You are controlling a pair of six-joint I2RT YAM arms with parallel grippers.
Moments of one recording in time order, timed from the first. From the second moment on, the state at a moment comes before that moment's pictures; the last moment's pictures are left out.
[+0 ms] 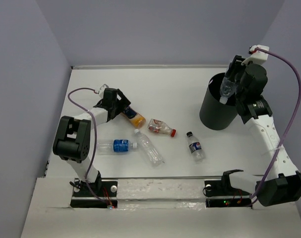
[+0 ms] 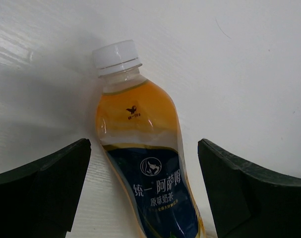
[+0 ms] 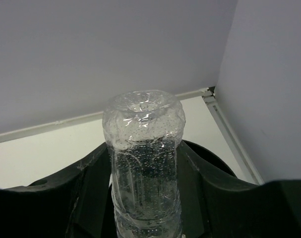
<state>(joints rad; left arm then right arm) -0.24 1.67 0.92 0.03 -0.10 -0.86 0.14 1.16 1.27 -0.10 0.40 0.09</state>
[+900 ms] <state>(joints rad) -0.24 1.74 1.00 0.03 -0.18 -0.83 0.14 0.88 1.15 -0.38 -0.04 0.26</state>
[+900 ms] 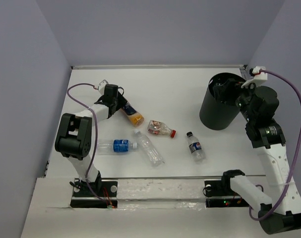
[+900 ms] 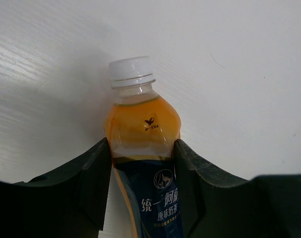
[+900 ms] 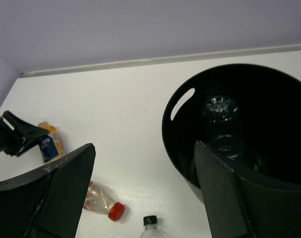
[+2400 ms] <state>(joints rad) -1.01 2.11 2.33 -0.01 -0.53 -0.46 0.14 0.32 0.69 -0.62 -0.39 0.52</state>
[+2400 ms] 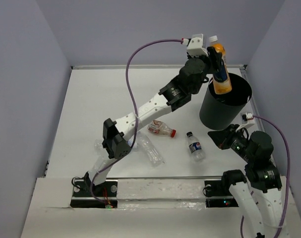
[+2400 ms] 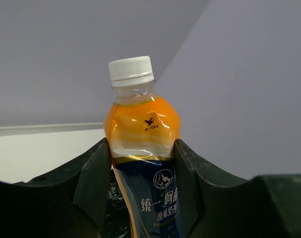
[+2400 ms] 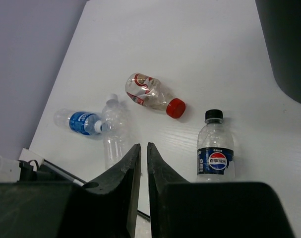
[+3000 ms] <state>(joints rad) -1.08 2.39 2.44 0.25 -0.58 -0.28 0.14 0.26 0.69 -0.72 -0.43 0.52</state>
